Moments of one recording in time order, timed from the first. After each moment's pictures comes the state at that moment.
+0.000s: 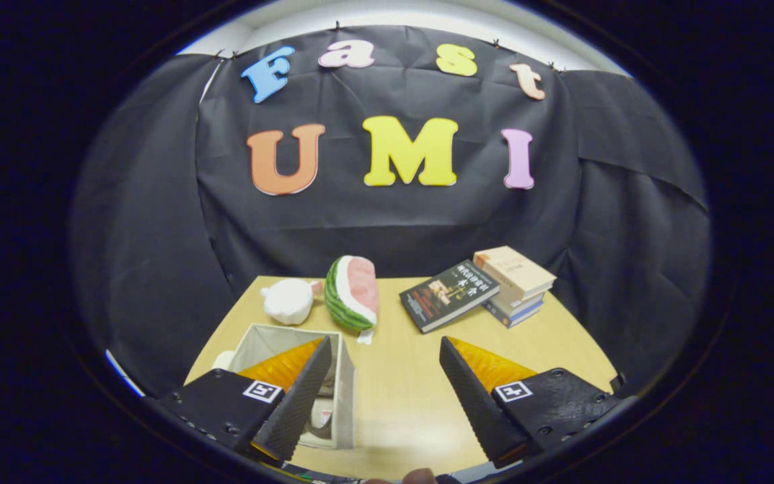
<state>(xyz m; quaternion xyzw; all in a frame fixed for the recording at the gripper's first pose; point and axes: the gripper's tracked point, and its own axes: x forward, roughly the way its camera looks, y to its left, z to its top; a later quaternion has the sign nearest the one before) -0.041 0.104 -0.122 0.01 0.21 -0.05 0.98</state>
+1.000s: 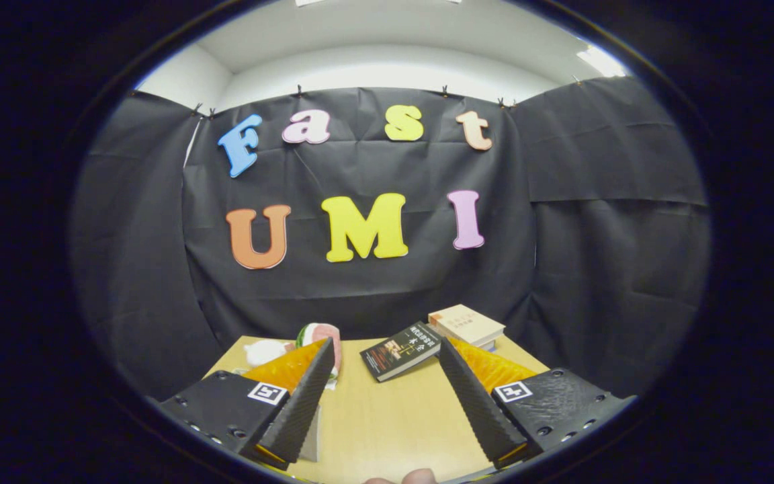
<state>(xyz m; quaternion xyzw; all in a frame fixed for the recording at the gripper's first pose) -0.110 0.014 -0.033 0.04 0.08 -0.08 0.99</state>
